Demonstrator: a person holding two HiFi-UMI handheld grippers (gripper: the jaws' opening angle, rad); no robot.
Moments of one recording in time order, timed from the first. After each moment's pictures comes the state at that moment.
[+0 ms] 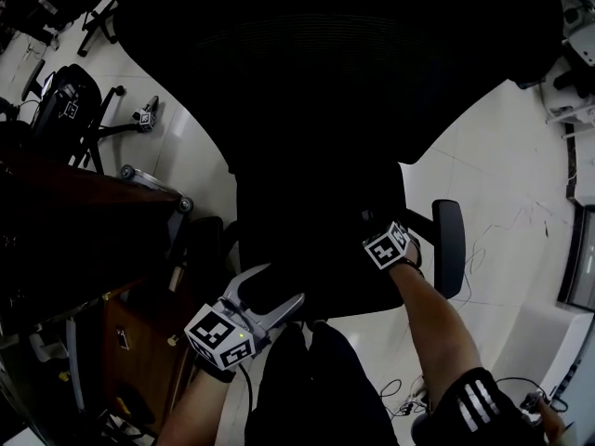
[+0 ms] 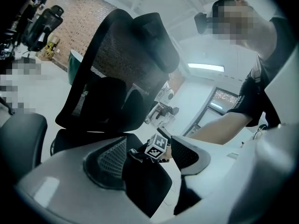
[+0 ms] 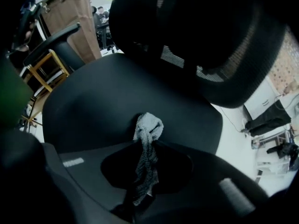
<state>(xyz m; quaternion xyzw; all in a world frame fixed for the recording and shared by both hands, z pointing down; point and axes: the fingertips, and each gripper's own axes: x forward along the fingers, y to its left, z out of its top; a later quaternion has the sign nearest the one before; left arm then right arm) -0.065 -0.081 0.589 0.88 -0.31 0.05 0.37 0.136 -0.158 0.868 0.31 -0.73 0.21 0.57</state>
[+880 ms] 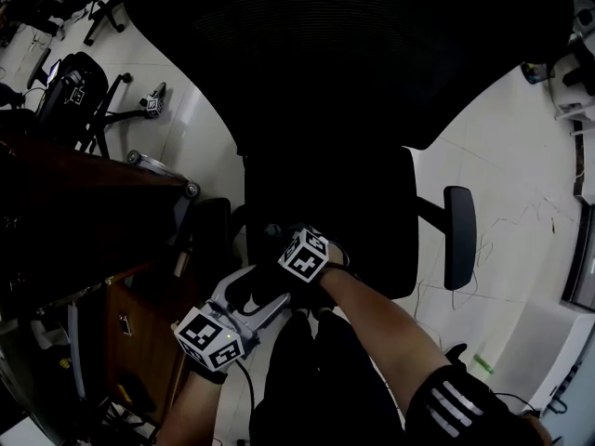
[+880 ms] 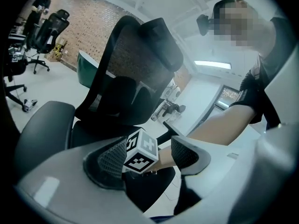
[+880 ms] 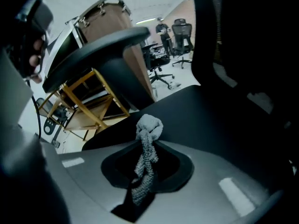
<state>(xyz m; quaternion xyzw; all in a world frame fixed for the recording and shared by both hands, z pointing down) -0.103 -0.044 0.603 0.86 -0.35 0.07 0.38 -0.135 -0.079 0.840 0.12 -0.86 0.21 0.45</state>
